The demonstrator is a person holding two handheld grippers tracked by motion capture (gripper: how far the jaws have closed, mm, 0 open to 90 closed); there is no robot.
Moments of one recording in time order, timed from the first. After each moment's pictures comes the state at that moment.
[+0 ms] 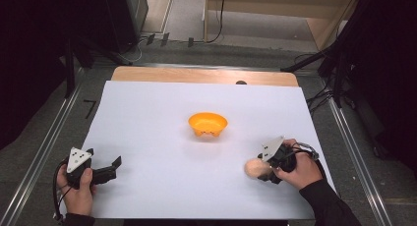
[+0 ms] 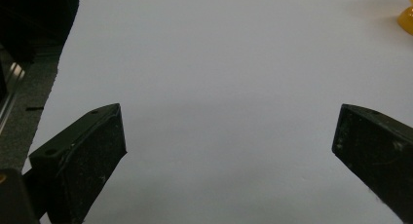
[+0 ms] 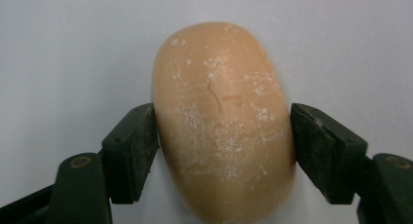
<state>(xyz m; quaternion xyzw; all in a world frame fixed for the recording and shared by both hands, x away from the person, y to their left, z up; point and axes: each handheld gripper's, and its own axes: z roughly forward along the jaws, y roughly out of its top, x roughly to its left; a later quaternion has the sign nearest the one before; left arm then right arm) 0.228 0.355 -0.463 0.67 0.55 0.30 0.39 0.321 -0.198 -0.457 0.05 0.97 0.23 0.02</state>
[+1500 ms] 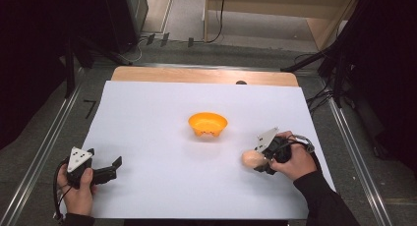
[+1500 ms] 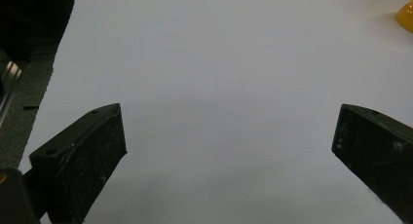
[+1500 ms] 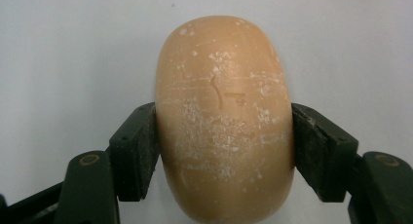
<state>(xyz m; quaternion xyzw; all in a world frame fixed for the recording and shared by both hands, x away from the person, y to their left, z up) 0.228 0.355 -0.463 0.68 0.55 0.29 0.39 0.341 -0.184 -0.443 0.06 0.97 0.23 0.03</state>
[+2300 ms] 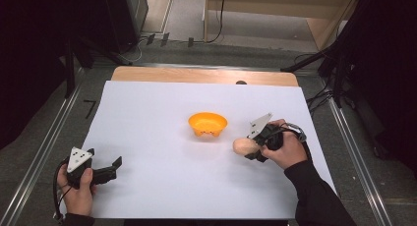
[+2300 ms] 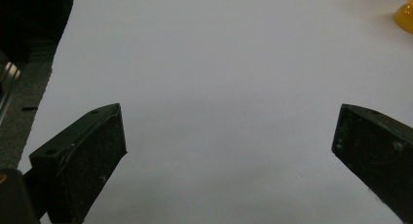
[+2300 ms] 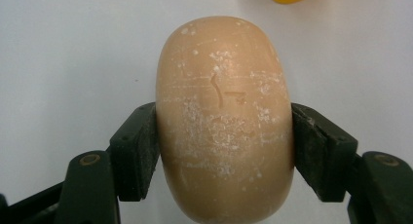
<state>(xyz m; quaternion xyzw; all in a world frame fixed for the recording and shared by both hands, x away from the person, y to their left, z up) 0.228 0.355 -0.463 0.68 0.55 0.29 0.39 0.364 -0.161 -0.423 0.08 0.96 0.25 0.04</state>
